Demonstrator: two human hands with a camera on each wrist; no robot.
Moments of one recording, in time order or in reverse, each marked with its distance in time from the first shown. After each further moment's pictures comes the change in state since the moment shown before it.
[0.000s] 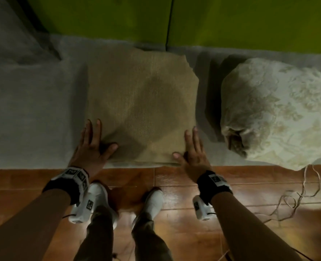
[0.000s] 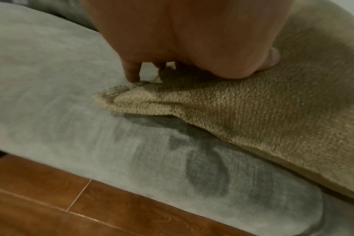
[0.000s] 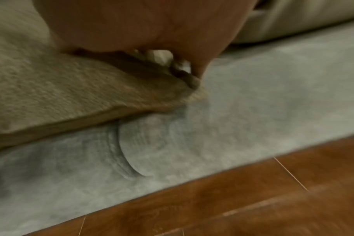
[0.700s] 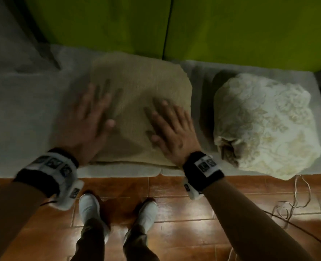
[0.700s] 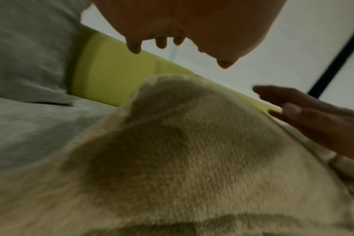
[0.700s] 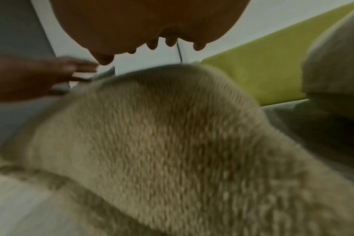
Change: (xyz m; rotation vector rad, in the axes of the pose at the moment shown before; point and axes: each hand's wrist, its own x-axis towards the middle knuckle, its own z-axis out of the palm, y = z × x) left_hand -0.001 0.071 -0.086 0.169 0.371 0.410; right_hand 0.036 -0.096 -0.066 -0.377 0.270 -0.561
